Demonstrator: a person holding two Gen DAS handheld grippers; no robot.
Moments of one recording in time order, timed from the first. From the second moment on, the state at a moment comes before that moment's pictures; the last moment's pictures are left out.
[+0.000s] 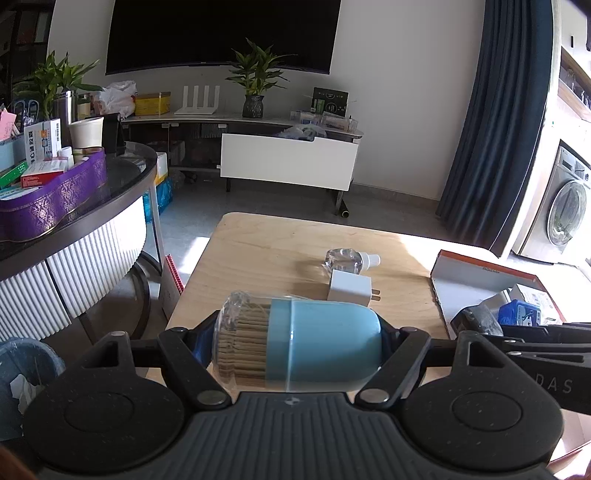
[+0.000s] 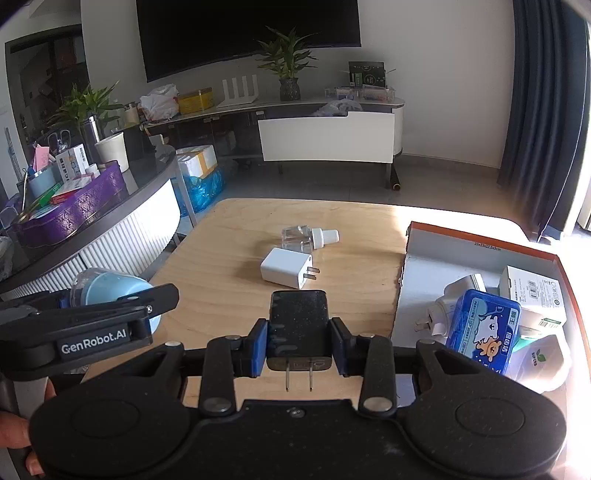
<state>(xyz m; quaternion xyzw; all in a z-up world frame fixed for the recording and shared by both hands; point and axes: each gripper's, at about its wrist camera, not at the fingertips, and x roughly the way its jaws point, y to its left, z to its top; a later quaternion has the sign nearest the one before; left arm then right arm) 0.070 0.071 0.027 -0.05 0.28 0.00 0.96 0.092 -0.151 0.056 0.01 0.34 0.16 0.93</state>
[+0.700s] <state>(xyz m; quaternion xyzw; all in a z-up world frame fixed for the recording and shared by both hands) 0.030 0.050 0.042 -0.04 0.25 0.00 0.97 0.043 -0.179 0.073 0.03 0.30 0.15 0.94</state>
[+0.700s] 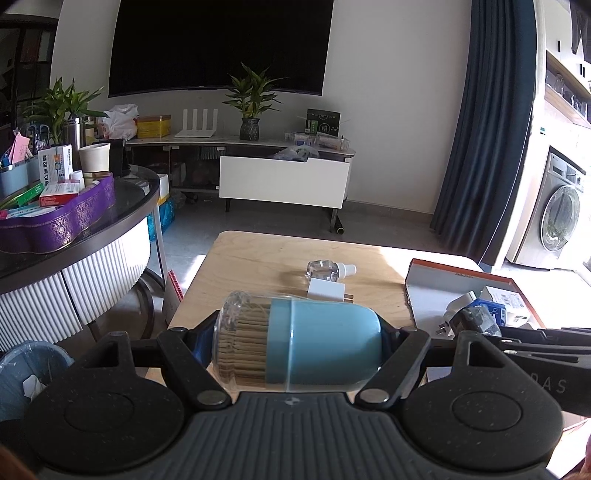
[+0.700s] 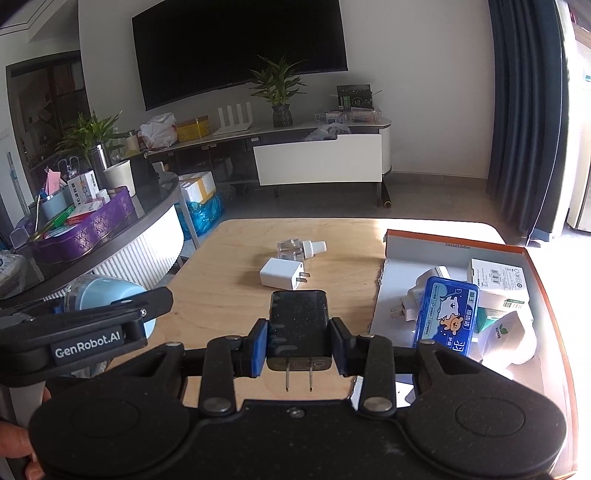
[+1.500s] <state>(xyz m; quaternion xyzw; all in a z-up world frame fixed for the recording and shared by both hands) 0.015 0.012 0.045 -0.04 0.25 -0.06 0.97 0.013 -0.229 0.085 0.06 0.27 0.11 0.95</state>
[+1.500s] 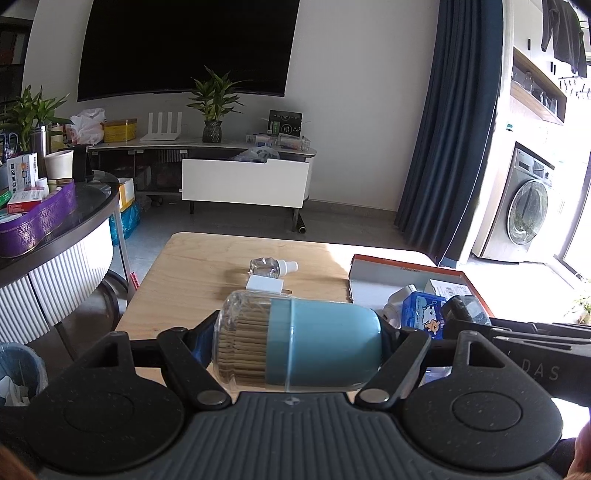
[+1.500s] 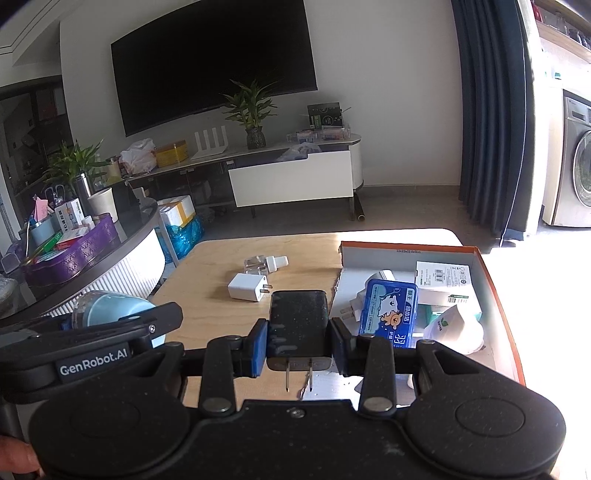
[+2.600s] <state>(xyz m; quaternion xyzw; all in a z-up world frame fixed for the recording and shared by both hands) 0.027 -0.039 0.039 -0.01 0.25 -0.13 0.96 0.007 -0.300 0.078 0.09 0.27 0.04 0.96</state>
